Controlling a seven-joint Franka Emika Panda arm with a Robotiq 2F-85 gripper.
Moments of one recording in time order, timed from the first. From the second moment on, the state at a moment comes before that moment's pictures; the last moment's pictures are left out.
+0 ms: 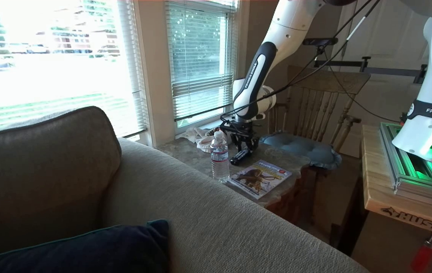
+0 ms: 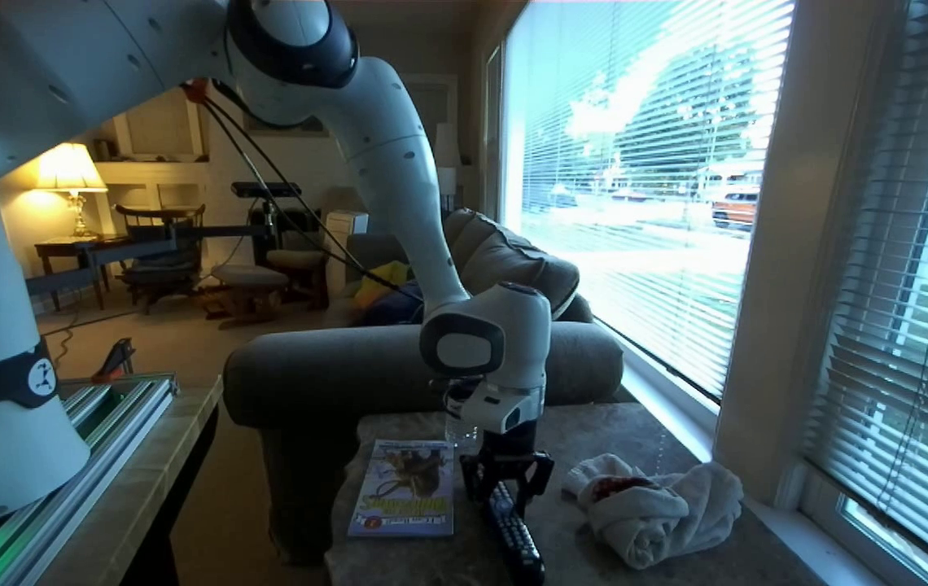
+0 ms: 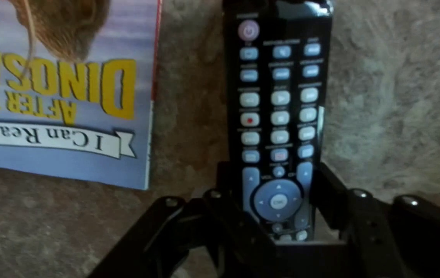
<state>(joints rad) 0.39 1.01 -0.30 -1.86 0.47 2.74 1.43</state>
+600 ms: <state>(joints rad) 0.17 1.02 -0.10 -1.75 0.47 2.68 1.61</state>
